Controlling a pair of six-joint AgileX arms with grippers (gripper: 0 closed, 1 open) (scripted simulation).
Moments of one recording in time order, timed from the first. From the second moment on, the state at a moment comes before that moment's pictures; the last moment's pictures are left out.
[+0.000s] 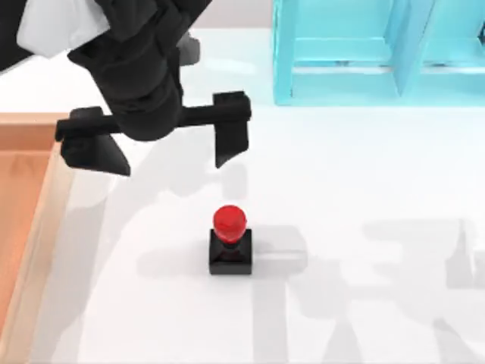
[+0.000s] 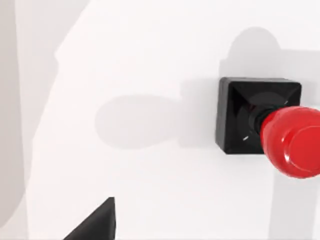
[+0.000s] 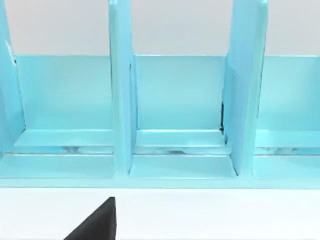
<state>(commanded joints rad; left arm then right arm) -0.59 1.74 1.58 -1.22 -0.01 -0.61 0.00 0.00 0.00 0.00 0.00 0.00</state>
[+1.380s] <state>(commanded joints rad) -0.71 2.08 1.57 -1.05 0.00 -0.68 0.00 0.00 0.00 0.00 0.00 0.00</state>
